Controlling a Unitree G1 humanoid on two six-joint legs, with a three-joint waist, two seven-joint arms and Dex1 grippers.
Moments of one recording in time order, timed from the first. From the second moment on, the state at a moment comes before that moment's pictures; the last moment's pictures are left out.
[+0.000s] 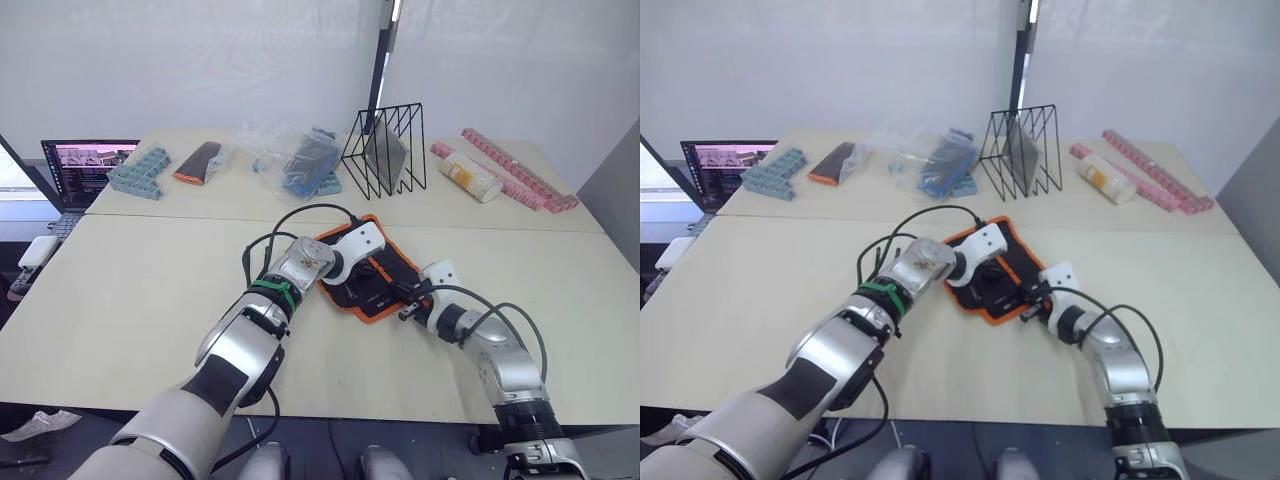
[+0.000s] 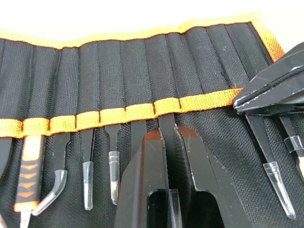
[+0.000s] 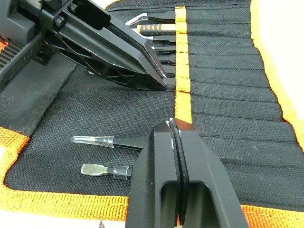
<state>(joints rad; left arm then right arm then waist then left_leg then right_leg) -1.18 -0.01 -0.31 1.17 0.08 0.15 -0.75 -0.31 -0.38 0.00 0.12 0.21 0.31 0.63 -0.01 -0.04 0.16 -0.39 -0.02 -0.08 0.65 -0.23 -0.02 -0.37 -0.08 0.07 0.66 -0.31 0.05</state>
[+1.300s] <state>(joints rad) -0.49 0.60 0.10 -0.23 -0.14 0.97 -0.87 -0.36 -0.39 0.00 0.20 0.24 0.31 0.68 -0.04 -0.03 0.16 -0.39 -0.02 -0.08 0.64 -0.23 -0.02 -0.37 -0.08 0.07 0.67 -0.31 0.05</state>
